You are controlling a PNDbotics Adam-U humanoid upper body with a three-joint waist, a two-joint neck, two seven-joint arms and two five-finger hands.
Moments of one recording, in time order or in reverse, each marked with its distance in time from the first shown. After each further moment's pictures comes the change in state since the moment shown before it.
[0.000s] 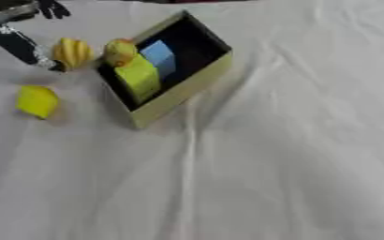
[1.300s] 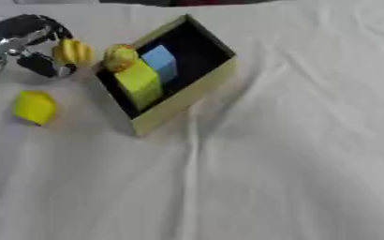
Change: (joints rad) left arm -0.022 -0.032 0.080 0.144 -0.134 0.081 0.100; right arm -0.001 0.002 0.000 0.000 0.006 0.003 0.007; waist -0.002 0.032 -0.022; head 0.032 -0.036
